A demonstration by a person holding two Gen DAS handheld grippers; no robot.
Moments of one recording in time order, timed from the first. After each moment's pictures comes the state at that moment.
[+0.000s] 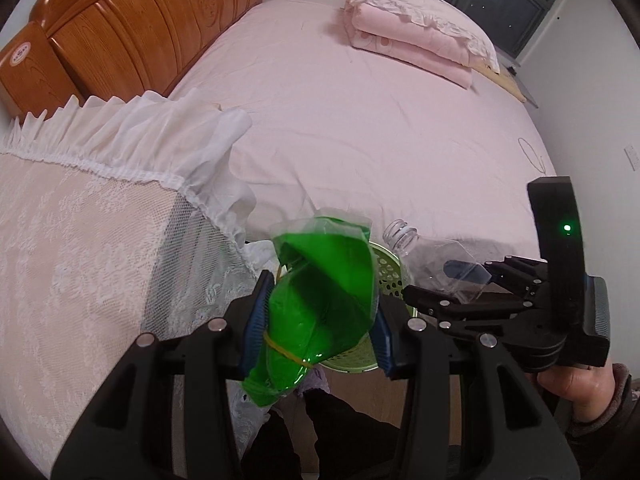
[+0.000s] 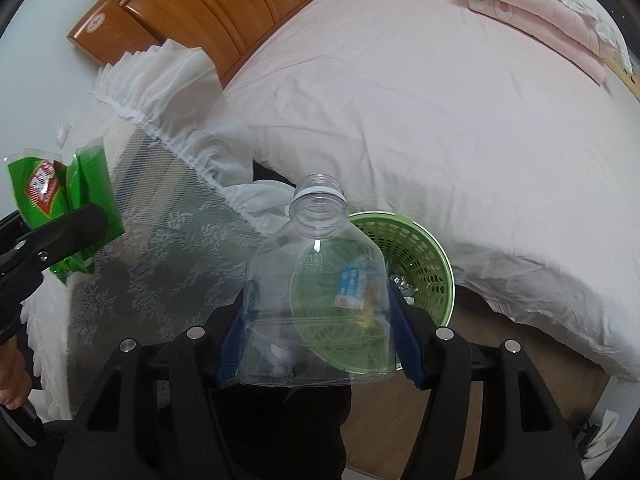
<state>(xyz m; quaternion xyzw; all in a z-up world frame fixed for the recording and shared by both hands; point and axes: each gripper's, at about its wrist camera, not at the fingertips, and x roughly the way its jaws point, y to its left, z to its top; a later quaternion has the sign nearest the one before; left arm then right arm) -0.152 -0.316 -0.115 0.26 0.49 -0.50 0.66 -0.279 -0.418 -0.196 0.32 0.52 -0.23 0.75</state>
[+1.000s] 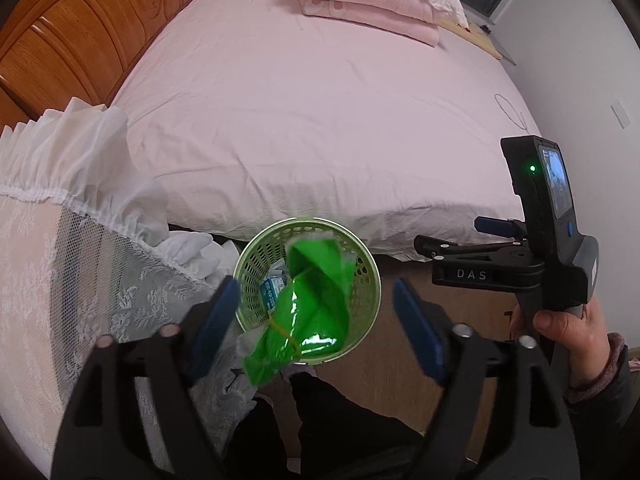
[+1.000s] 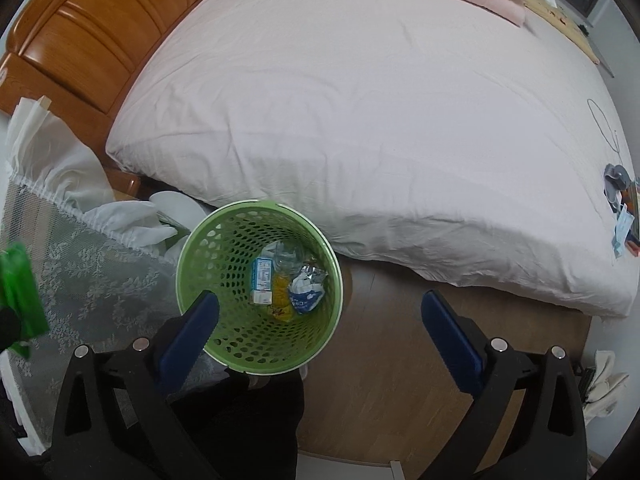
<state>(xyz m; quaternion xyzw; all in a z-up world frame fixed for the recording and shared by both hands) -0.225 -0.364 -0.139 0.30 0.50 -0.53 0.61 -0.380 -0.495 -0.240 0.35 0.53 -0.36 0.68</state>
